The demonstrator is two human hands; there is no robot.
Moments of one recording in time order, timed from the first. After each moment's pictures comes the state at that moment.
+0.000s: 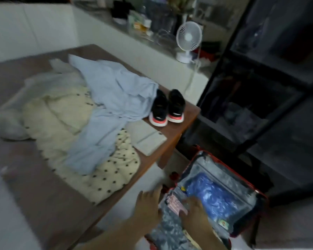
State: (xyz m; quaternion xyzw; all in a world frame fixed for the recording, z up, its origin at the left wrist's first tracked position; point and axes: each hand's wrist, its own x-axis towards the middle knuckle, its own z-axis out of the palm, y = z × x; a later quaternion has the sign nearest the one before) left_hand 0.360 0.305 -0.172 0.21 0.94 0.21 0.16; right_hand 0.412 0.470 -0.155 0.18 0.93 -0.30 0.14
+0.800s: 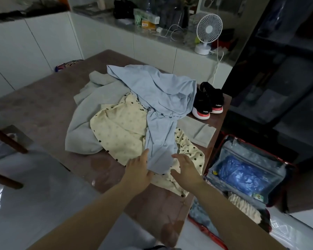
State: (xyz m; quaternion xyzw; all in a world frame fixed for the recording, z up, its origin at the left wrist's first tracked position) left_hand 0.251 0.021 -0.112 0.20 0.94 0.23 0.10; right_hand 0.300 0.202 -0.106 0.09 0.93 -0.34 0.08
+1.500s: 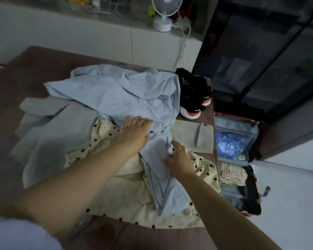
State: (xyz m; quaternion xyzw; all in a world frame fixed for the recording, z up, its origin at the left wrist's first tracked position) left_hand -0.009 0.097 -0.088 0.46 0.88 0.06 0.07; right_hand 0.145 0.187 -0.112 0.39 0.84 -0.37 0.02
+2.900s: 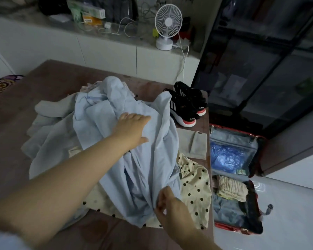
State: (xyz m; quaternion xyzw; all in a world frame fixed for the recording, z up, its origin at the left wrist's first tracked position) left_hand 0.011 0.083 -0.016 0.46 0.89 -0.01 0.05; right_hand 0.254 0.112 -0.089 0.23 0.89 -0.39 0.04
